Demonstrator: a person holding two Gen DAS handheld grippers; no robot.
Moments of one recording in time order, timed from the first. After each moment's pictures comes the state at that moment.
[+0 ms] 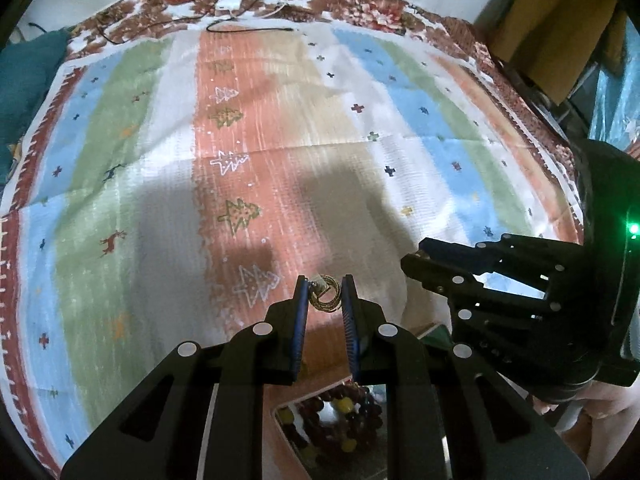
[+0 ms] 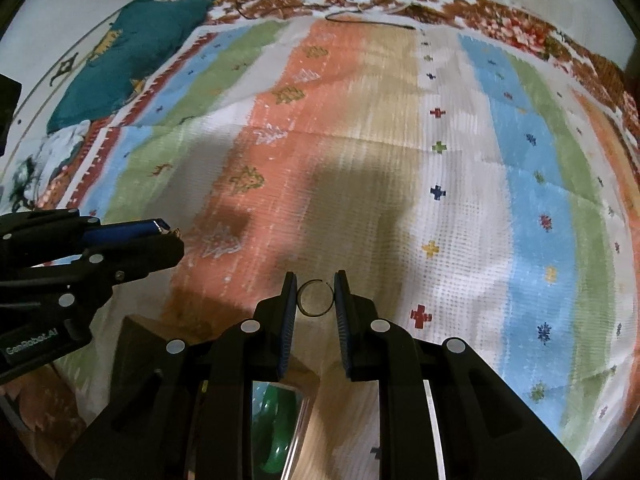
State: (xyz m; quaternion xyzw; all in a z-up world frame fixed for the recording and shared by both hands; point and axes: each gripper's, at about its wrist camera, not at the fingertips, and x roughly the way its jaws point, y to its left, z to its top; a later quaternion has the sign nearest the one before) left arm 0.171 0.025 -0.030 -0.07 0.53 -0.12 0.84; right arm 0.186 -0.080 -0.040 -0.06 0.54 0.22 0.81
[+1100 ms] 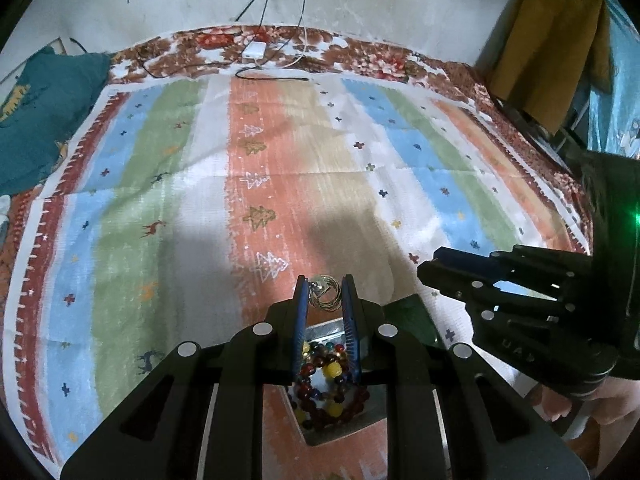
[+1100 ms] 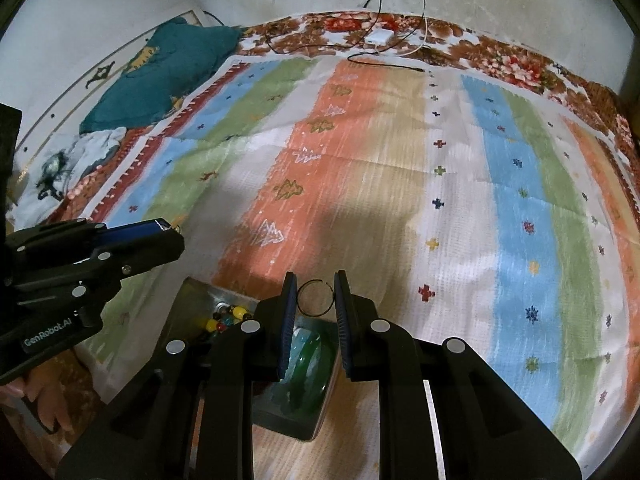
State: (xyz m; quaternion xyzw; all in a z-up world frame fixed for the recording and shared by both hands) left arm 0.093 0.022 0.001 -0.07 0.45 -0.07 0.89; right arm 0.127 -0.091 -0.005 -0.06 0.47 0.25 0.84
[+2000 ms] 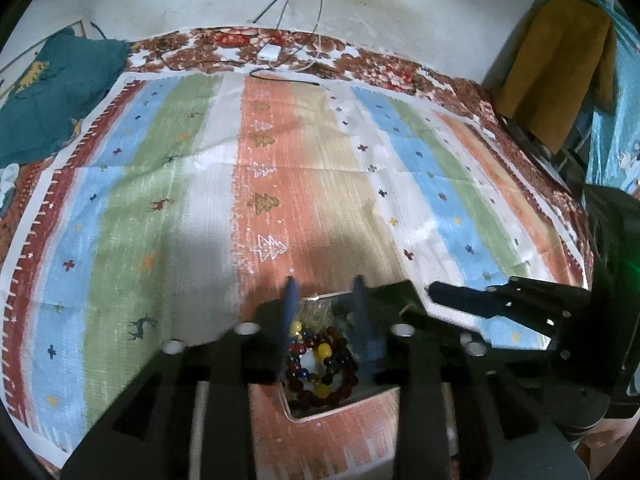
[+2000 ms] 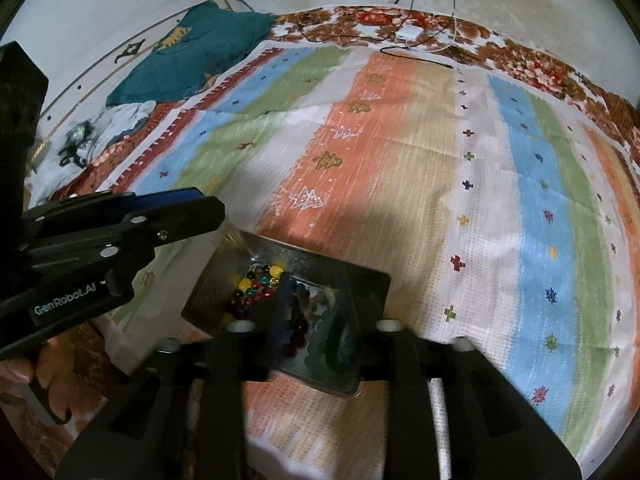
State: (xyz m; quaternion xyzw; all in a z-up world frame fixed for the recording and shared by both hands) left arm 0.066 0.025 0.000 -0.11 0.43 -0.05 0.89; right arm 0.087 -0.085 -0.008 -0.07 0.48 0.28 0.83
